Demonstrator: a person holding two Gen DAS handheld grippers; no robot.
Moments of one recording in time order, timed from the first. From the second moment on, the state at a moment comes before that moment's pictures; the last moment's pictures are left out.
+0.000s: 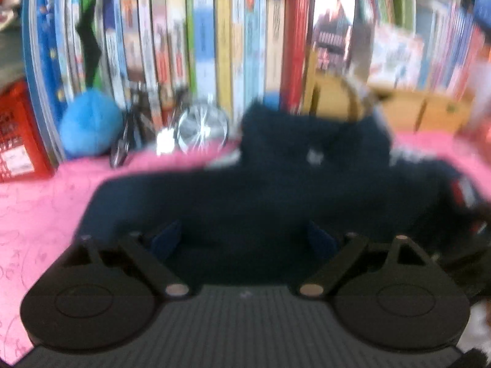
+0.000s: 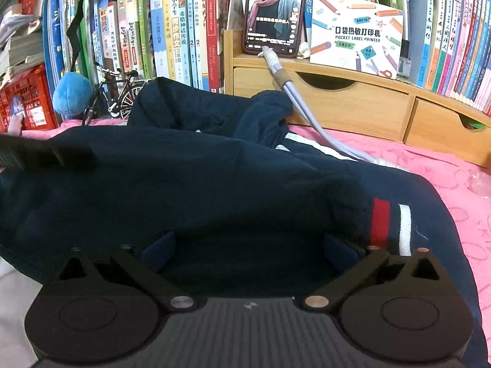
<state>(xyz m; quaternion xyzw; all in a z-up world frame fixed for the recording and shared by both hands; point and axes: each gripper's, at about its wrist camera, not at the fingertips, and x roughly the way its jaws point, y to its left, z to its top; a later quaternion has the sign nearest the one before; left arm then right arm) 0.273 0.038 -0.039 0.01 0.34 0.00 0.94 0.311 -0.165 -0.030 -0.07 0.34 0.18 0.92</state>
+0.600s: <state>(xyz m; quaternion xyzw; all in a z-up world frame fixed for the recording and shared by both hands) 0.241 0.101 -0.052 -0.01 0.33 0.00 0.94 0.311 -0.165 -0.030 -0.07 0.34 0.19 0.92</state>
